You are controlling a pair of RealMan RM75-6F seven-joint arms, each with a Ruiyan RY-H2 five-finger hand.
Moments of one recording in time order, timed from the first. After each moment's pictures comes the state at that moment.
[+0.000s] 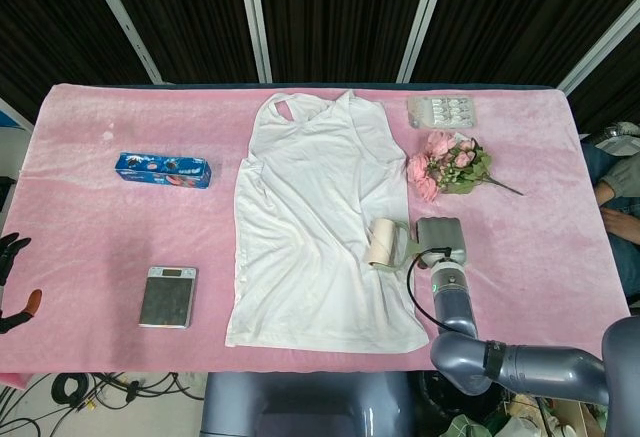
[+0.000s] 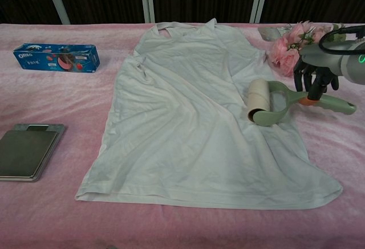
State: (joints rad) left arm -0.08 -1.02 -0.06 -1.72 1.36 1.42 0.04; right arm 0.96 -1.47 0.23 -1.75 -0.10 1.23 -0.99
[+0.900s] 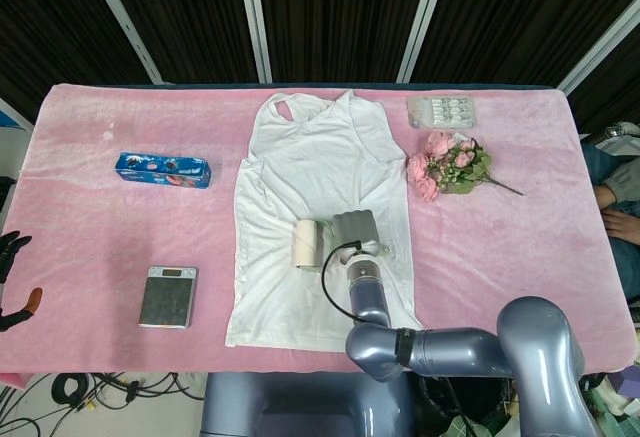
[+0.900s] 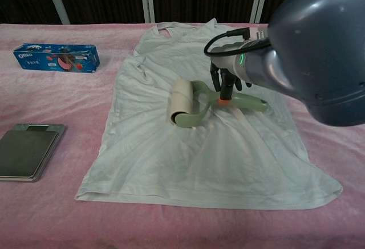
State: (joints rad) left arm -0.08 -1.02 -0.06 -1.71 1.36 1.41 0.02; right arm 1.24 -1.76 0.38 -1.53 0.03 1.25 -1.18
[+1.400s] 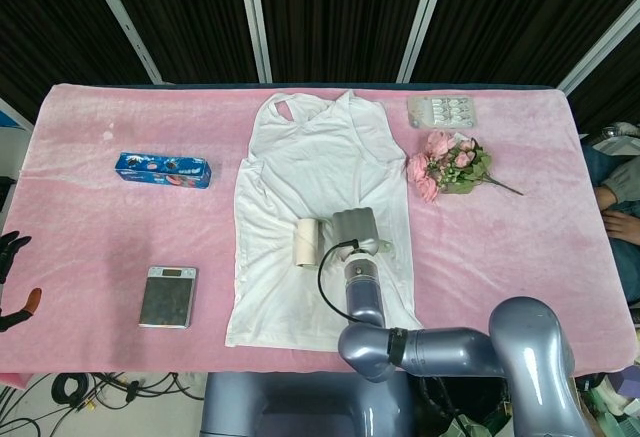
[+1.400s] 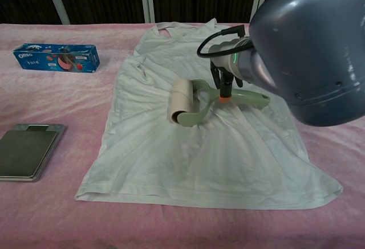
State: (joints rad) left arm -0.08 -1.02 -0.06 -1.71 1.36 1.41 0.02; right arm 1.24 -1.77 0.39 -1.53 0.04 1.31 -1.23
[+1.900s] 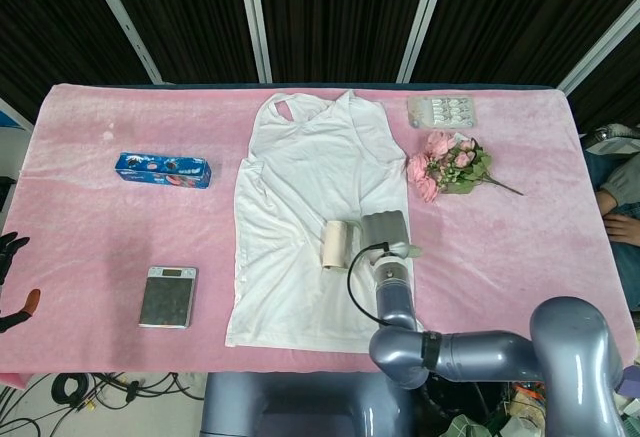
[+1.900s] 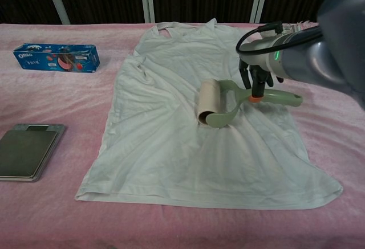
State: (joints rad) left arm -0.08 -1.02 -0.06 -1.71 1.36 1.41 0.03; right arm 1.14 -1.62 0.34 -1.70 0.05 1.34 -1.23
